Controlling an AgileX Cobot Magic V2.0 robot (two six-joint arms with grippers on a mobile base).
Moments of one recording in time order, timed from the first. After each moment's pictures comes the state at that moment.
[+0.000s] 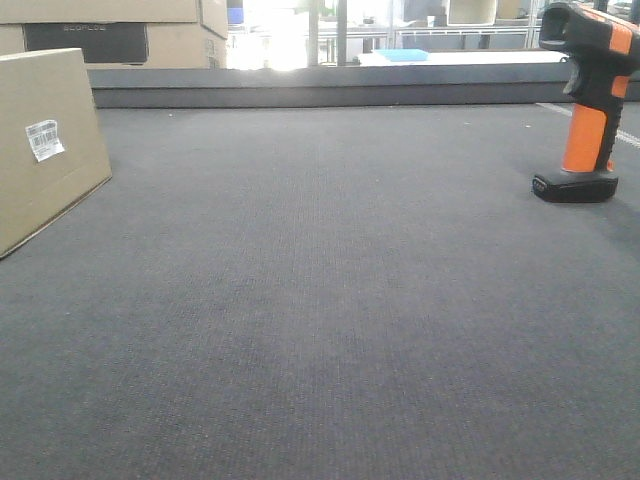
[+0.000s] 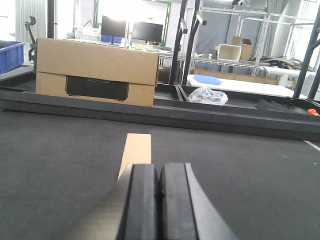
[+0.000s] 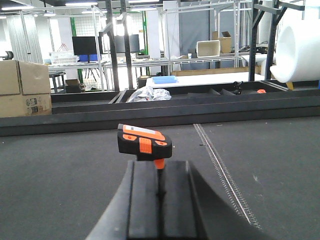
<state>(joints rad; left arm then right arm) 0.00 0.19 -0.59 -0.01 0.41 -0.08 -0.11 0.15 -0.33 -0.16 0.15 0.28</state>
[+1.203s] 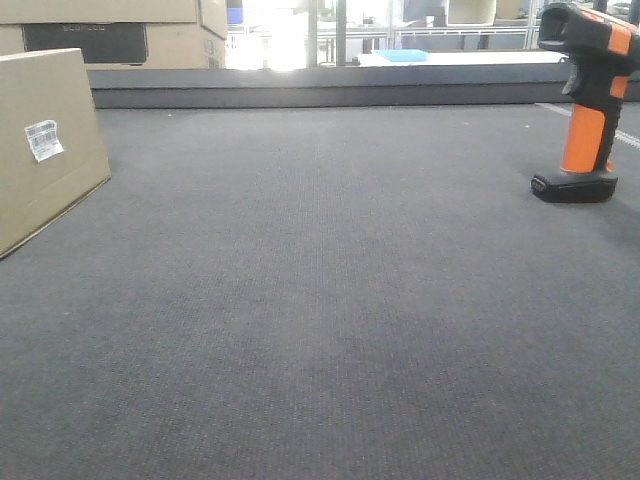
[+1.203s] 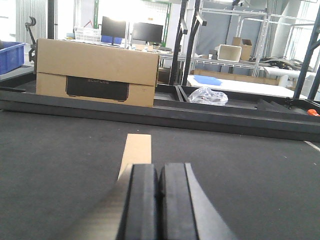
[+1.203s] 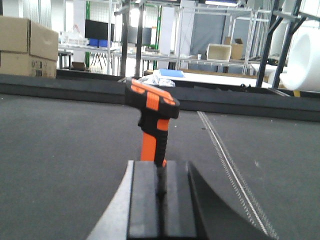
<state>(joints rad) 0.00 0.19 -0.59 -0.01 0.41 -0.08 -0.09 0.02 -0.02 0.06 -0.01 -0.08</state>
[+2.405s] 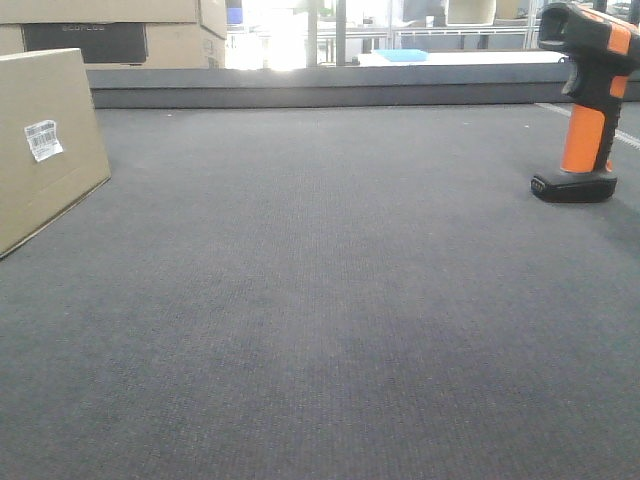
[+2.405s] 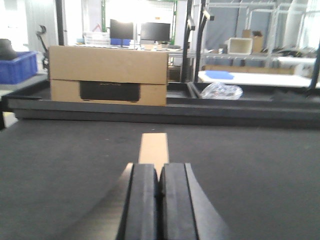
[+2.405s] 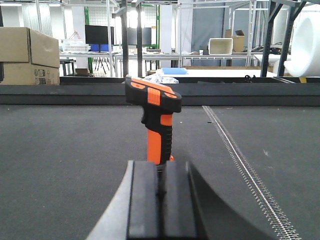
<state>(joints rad) 0.00 0.19 -0.57 0.10 0.40 -0.07 -0.09 0.02 0.00 0.15 -0.04 -0.08</state>
